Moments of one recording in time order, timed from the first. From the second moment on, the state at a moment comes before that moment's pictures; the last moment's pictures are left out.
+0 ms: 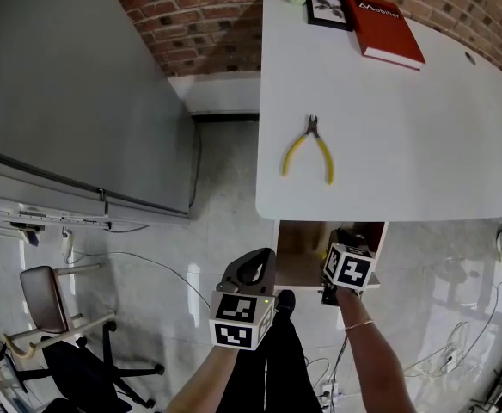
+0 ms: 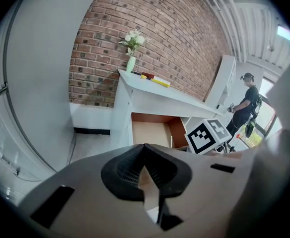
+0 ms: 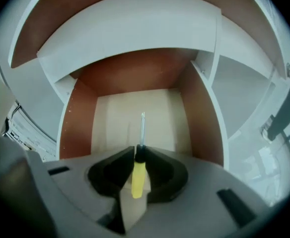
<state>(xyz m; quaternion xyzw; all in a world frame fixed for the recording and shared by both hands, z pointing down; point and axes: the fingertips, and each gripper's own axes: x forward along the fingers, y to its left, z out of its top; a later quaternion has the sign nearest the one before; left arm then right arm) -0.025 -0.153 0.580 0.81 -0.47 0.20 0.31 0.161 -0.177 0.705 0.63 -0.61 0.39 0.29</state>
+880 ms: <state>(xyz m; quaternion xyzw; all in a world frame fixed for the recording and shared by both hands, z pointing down) -0.033 -0.137 0.501 0.83 -0.44 0.19 0.26 0.125 -0.125 0.527 0.63 -0.67 0.35 0.18</state>
